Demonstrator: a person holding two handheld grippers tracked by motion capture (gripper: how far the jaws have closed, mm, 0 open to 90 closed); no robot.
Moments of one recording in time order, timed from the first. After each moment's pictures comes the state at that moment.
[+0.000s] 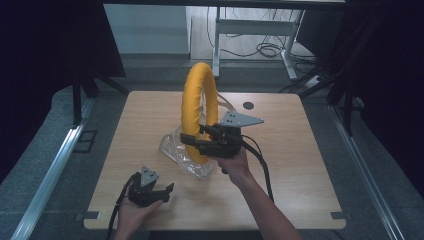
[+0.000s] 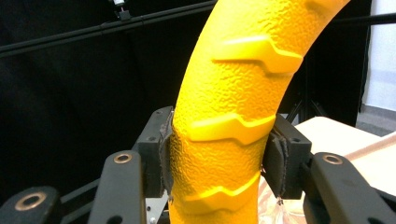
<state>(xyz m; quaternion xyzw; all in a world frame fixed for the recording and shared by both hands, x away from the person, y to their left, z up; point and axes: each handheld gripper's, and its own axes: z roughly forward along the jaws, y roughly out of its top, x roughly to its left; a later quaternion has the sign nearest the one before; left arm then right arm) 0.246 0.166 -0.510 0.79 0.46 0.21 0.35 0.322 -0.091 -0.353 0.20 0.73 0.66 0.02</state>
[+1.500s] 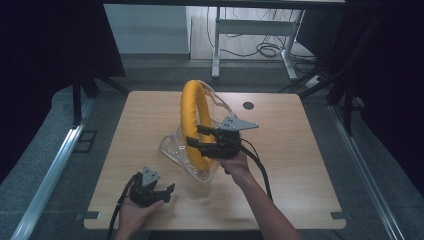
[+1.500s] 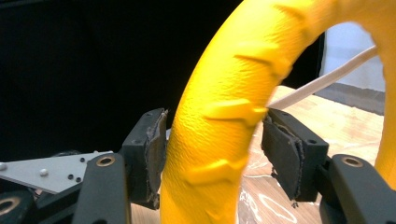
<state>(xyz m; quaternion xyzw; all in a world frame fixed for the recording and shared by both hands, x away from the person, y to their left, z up) 0.247 0.164 -0.513 0.79 0.46 0.20 0.35 0.340 -0.094 -0.392 0.25 0.74 0.62 0.07</state>
